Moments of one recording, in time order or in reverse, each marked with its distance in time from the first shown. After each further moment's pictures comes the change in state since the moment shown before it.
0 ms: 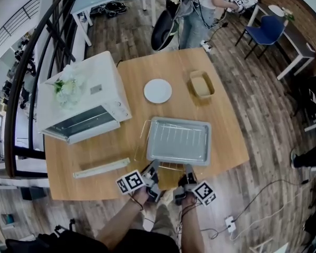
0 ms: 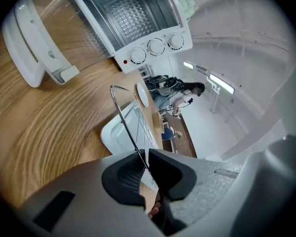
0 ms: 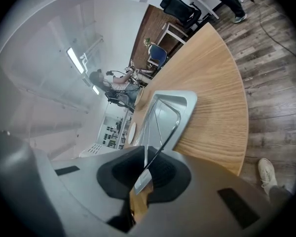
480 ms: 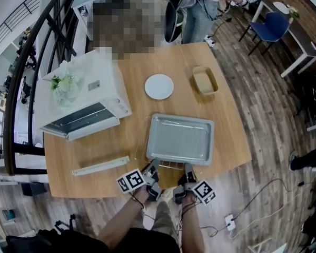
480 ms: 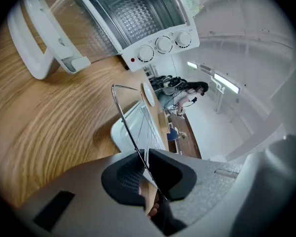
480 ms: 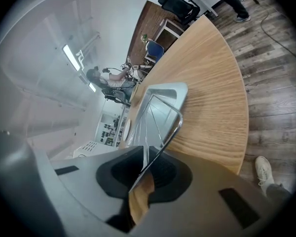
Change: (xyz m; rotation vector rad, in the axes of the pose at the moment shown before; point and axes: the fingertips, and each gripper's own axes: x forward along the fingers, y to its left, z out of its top) left arm 0.008 0.020 -0.003 0.003 -0.006 0.050; right arm 0.014 -0.022 -0.008 0.026 0.039 -0.037
